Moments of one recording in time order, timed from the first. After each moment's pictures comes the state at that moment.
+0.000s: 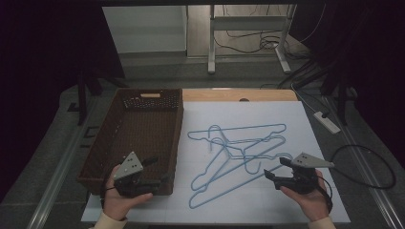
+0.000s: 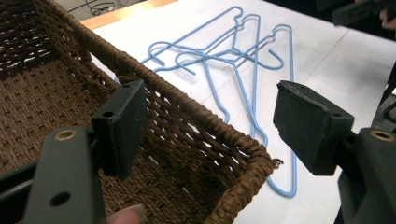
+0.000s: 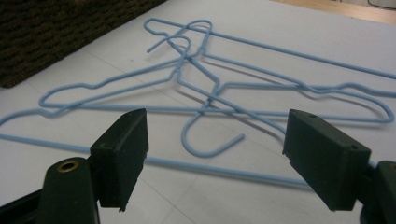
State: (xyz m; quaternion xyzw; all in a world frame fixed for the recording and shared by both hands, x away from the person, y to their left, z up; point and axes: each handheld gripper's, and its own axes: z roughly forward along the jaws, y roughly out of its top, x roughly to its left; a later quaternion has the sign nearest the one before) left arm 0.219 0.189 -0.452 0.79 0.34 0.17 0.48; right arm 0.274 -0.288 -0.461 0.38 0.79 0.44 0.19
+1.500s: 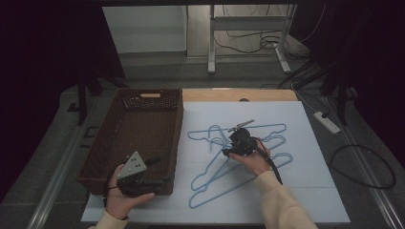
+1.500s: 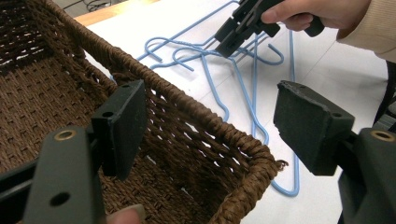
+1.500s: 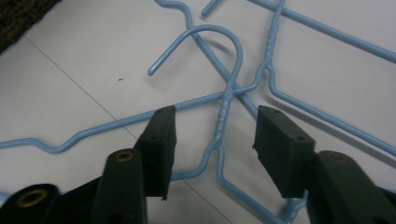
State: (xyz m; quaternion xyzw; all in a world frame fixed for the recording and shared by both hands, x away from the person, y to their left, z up) left arm 0.223 0.186 -0.455 0.79 0.34 0.16 0.48; right arm 0.393 -0.145 -0.489 0.40 0.87 0.27 0.09
